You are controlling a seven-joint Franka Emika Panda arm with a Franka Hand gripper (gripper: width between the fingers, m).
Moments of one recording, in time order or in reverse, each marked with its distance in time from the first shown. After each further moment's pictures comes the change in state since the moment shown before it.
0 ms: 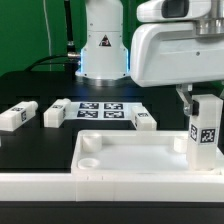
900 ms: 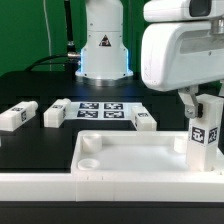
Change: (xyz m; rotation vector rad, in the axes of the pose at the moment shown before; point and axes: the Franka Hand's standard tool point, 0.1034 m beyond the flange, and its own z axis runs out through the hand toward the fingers) arm 0.000 -0.004 0.000 0.004 -0.013 -0.535
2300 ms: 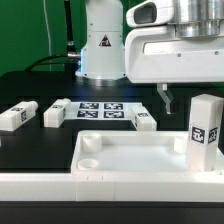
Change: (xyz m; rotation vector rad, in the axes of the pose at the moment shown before) arm -0.004 0.008 0.000 0.059 0.001 0.891
